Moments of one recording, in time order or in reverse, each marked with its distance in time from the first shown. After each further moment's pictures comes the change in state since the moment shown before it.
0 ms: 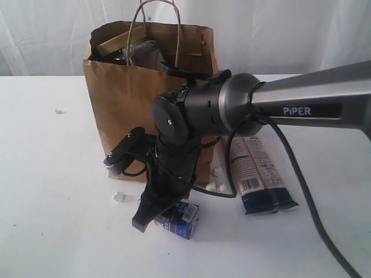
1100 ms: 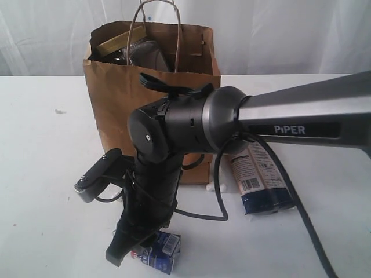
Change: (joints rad) left arm 0.000 0.000 0.000 0.000 0.000 0.002; right arm 0.090 -0.024 0.012 0.125 0.022 -0.036
